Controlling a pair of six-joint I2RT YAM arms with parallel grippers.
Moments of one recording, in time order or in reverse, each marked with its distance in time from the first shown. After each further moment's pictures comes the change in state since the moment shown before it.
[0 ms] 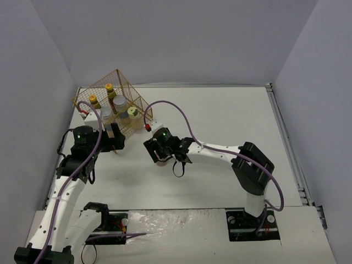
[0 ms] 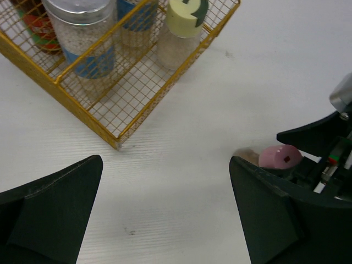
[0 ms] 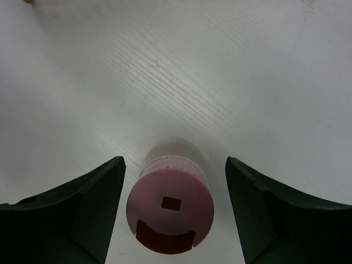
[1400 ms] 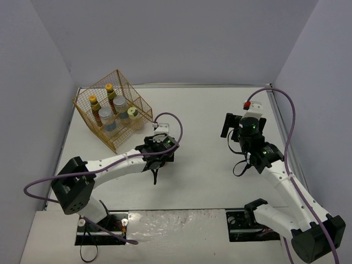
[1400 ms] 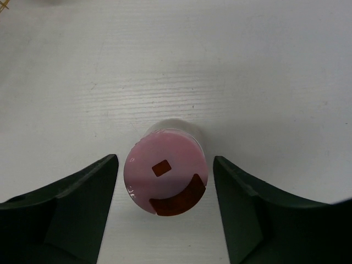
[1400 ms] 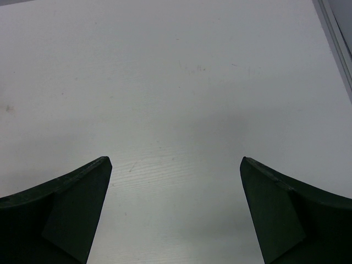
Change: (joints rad) left arm -0.787 0.725 0.179 0.053 -0.675 -0.455; right arm -0.598 -0.864 -0.370 -0.239 0.223 0.100
